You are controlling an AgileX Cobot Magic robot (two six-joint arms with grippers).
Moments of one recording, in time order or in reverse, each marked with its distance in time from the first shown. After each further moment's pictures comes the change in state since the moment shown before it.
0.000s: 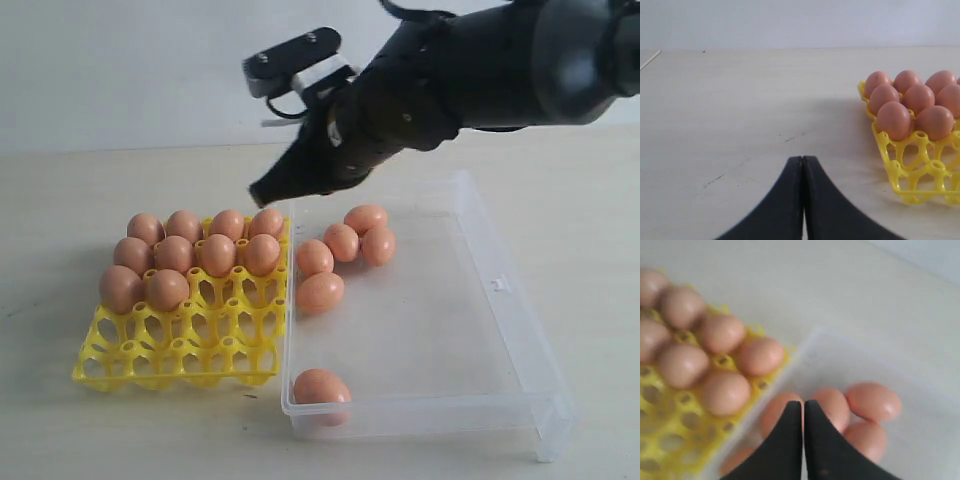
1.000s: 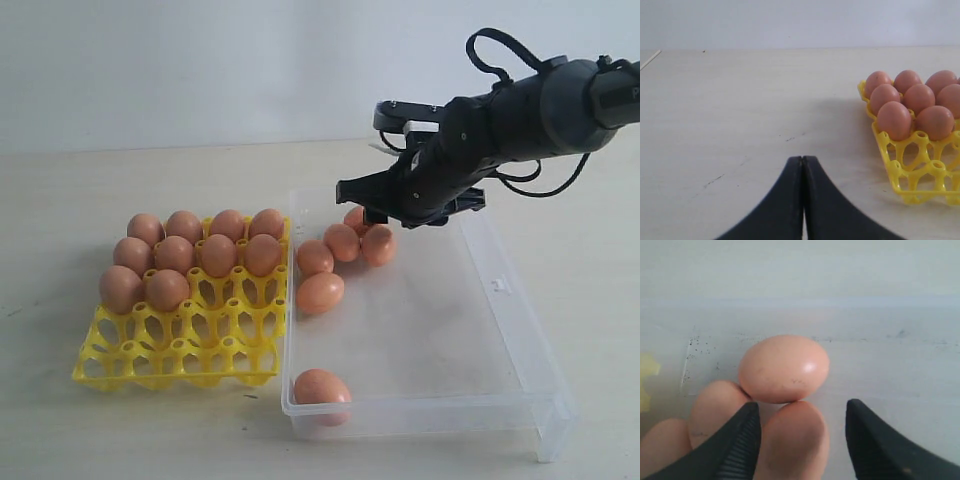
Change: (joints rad) left arm 0.000 0.000 0.000 0.000 0.000 0.000; right arm -0.268 0.210 0.014 0.439 -0.153 -0.037
